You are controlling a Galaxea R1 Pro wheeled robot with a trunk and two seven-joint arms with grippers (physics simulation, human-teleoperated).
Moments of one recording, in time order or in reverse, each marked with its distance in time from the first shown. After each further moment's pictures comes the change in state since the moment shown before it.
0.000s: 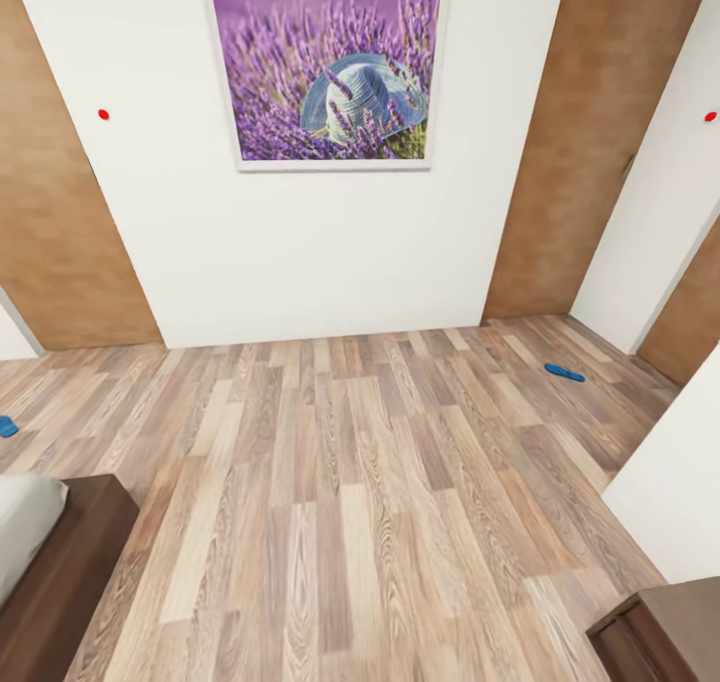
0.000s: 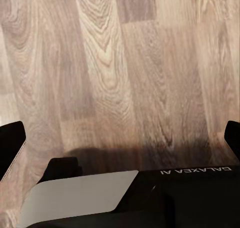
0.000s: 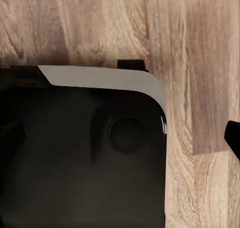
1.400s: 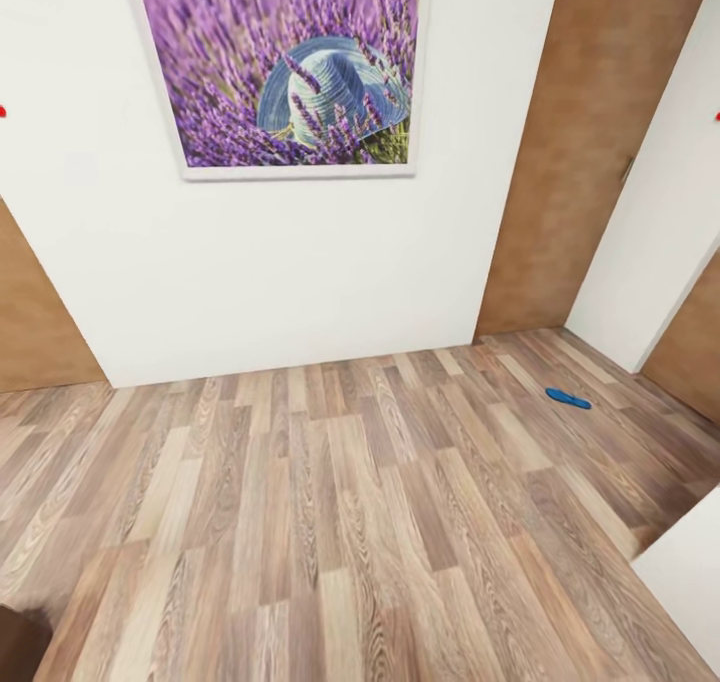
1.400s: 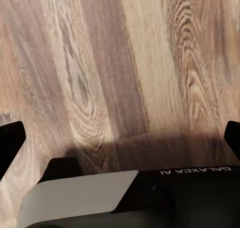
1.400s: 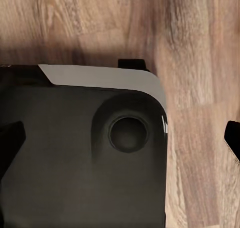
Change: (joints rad) left arm 0.000 0.000 0.000 0.000 0.000 0.000 0.000; right arm 0.000 0.002 0.001 0.002 0.001 0.000 -0.002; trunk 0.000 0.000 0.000
